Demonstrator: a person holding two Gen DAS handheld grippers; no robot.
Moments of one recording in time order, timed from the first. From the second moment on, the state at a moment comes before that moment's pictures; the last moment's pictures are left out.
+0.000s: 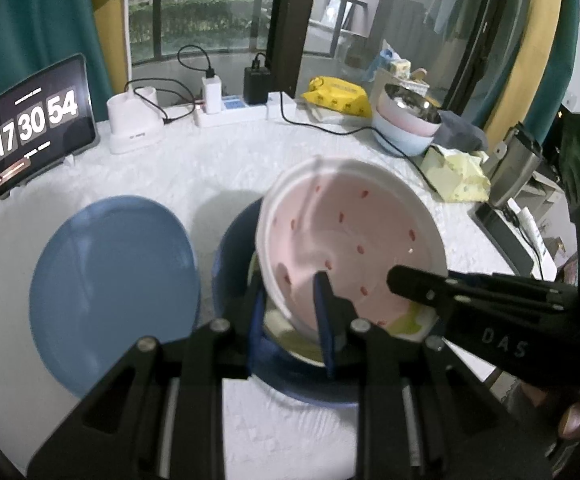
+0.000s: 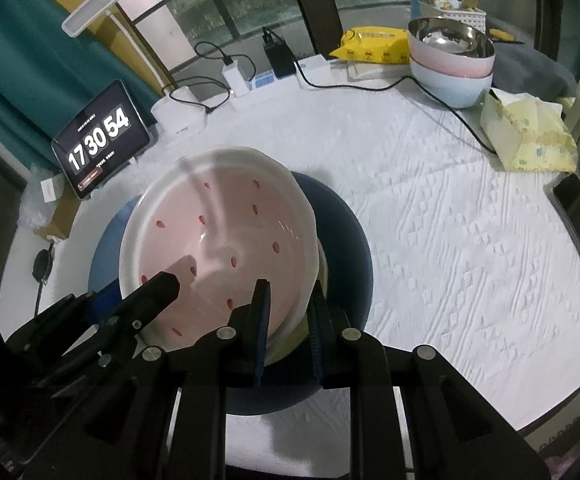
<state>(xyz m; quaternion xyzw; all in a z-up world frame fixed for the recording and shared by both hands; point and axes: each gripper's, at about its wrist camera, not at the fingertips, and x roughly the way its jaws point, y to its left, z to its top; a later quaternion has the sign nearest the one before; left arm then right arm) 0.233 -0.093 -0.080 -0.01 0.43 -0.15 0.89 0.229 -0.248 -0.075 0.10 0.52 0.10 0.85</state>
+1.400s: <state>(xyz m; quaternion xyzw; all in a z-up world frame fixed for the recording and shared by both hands) 0.223 -0.071 -0.071 -0.02 0.40 -0.12 0.91 0.216 -0.267 -0.052 0.06 0.46 0.08 0.88</state>
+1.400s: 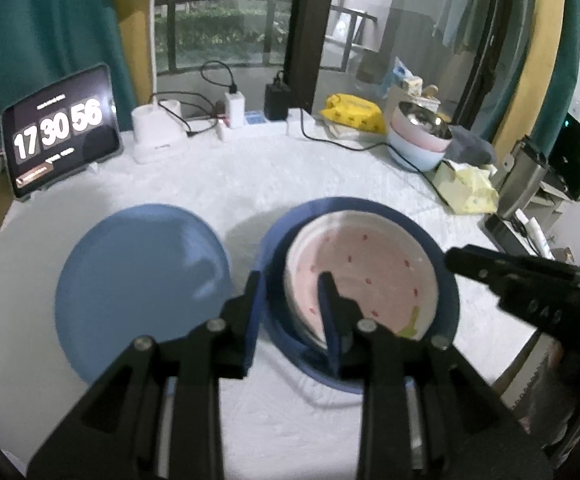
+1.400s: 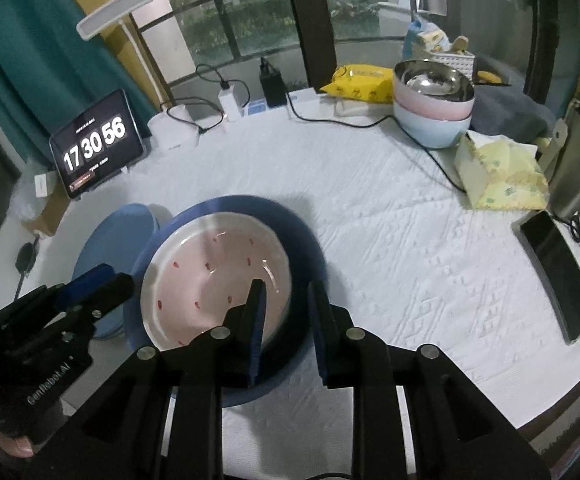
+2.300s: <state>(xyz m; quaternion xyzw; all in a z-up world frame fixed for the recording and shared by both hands) 0.228 -0.063 -0.102 0.00 0.43 -0.10 0.90 0.229 -0.291 -0.088 0.08 0.47 0.10 0.87</state>
